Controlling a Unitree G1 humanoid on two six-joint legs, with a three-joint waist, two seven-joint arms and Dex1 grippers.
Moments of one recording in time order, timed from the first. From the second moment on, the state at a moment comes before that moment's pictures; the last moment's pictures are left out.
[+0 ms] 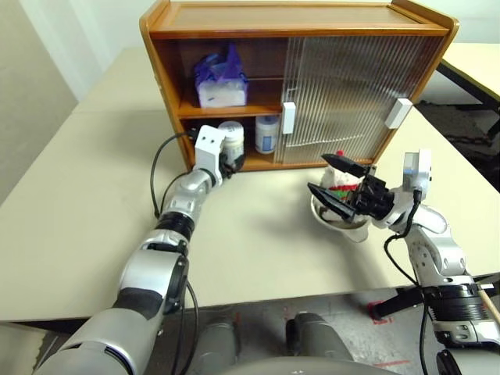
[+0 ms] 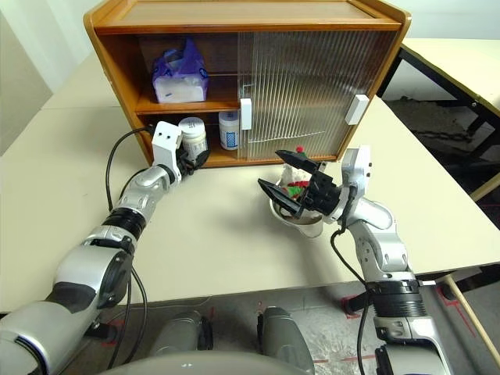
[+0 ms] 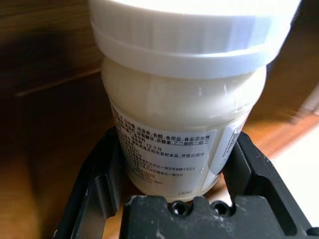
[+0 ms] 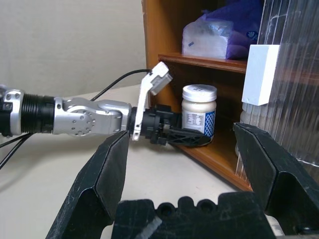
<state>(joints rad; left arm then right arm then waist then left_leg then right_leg) -0.83 0.18 0.02 1.09 -0.04 -0.13 -0.36 -0.21 -0.38 -0.05 0.04 0.50 -0.07 1.02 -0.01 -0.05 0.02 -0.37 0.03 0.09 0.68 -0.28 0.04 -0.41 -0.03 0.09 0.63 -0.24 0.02</state>
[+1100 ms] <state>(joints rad) -0.98 0.13 0.10 1.28 -0.01 -0.14 -0.14 -0.19 -0.37 -0.05 0.04 0.50 -0.09 1.02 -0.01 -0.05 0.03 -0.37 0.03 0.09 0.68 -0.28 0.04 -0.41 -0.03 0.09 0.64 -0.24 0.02</state>
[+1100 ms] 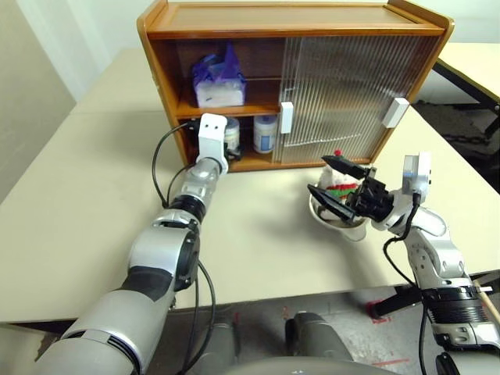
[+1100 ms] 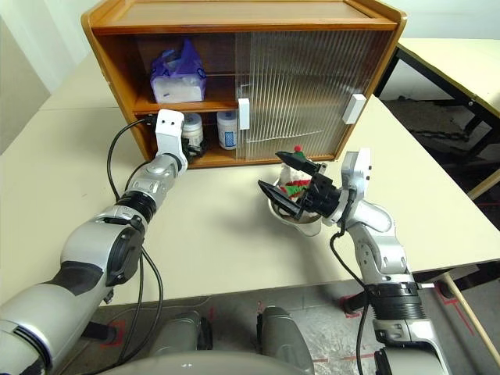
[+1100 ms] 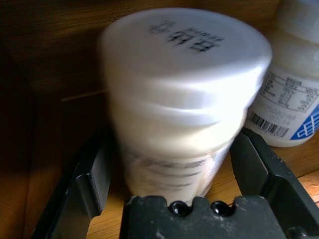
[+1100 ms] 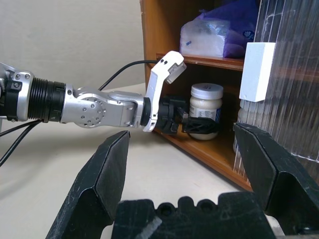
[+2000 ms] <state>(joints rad) -0.44 0.20 -0.11 0.28 -0.14 0.01 -0.73 -0.21 -0.43 -0.11 0.05 0.51 -0.06 1.02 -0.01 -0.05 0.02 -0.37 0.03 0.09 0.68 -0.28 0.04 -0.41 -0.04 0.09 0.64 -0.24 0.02</state>
